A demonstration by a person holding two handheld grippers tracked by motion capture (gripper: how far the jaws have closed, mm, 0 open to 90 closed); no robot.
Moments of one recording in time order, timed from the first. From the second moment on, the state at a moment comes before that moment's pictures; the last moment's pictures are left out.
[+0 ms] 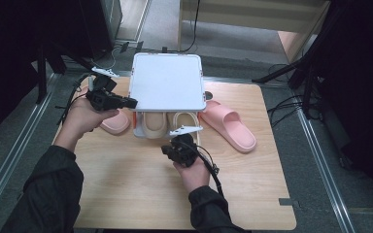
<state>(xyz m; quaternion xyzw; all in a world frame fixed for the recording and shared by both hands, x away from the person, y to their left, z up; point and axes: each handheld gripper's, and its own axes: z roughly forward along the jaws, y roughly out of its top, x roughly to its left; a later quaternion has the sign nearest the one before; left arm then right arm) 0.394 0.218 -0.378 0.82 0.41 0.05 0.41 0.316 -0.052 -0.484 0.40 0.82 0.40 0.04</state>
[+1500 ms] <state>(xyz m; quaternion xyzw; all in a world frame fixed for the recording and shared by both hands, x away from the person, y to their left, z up) 0.392 0.217 -0.378 0.82 0.41 0.05 0.41 0.362 -0.101 -0.505 0.42 0.81 0.39 0.09</state>
